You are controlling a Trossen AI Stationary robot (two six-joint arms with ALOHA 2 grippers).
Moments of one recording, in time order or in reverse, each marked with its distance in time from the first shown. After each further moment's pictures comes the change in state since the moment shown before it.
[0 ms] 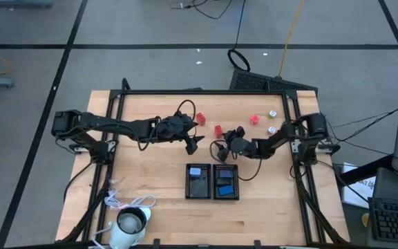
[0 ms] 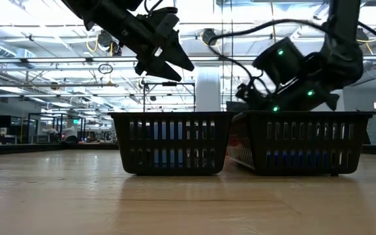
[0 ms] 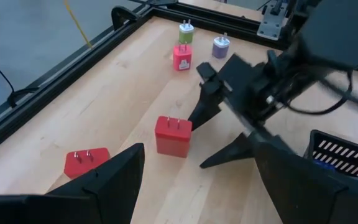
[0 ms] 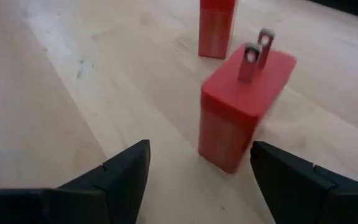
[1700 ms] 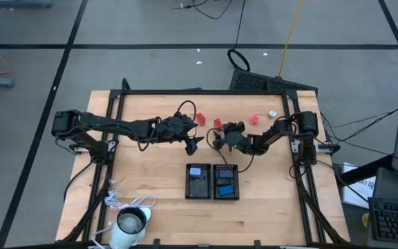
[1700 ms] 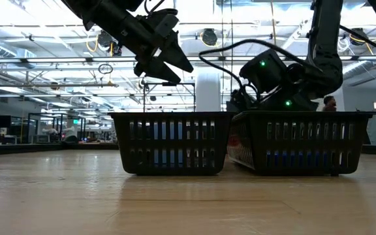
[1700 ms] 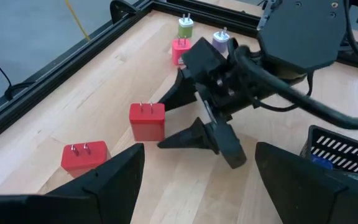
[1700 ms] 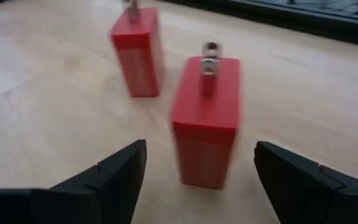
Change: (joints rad) left arm -0.003 0.001 0.000 -0.018 0.004 -0.018; right arm -0.088 0.094 0.079 0.038 0.133 0.084
